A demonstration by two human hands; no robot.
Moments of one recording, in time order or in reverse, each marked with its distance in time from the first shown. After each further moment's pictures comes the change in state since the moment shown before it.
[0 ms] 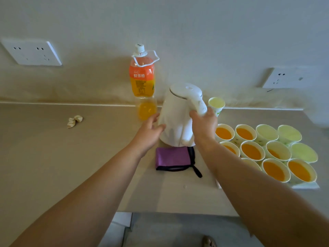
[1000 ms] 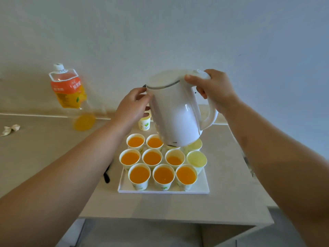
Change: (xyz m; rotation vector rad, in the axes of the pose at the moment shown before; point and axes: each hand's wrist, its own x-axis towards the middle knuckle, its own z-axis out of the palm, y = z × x) left_hand -0.040 0.194 0.244 -0.138 0.175 0.216; right_hand 0.148 -0.085 -0.342 -0.077 -0.344 -0.405
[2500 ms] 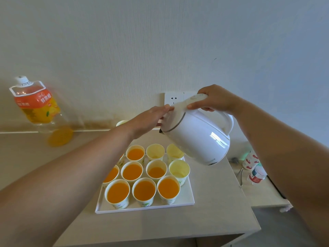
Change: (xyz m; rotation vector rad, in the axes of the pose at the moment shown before) left_hand 0.038 -0.009 0.091 0.228 -0.584 0.059; right_hand 0.035 0.054 -0.084 -0.512 -0.308 0.030
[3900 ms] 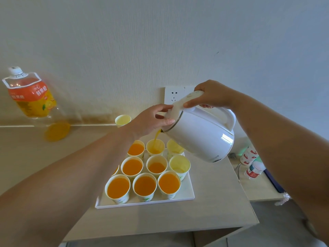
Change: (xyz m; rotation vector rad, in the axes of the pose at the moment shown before) left_hand 0.000 -0.024 0.001 0.103 0.038 0.137; right_hand 0.006 -0.015 0.008 -0.156 -0.056 0.002
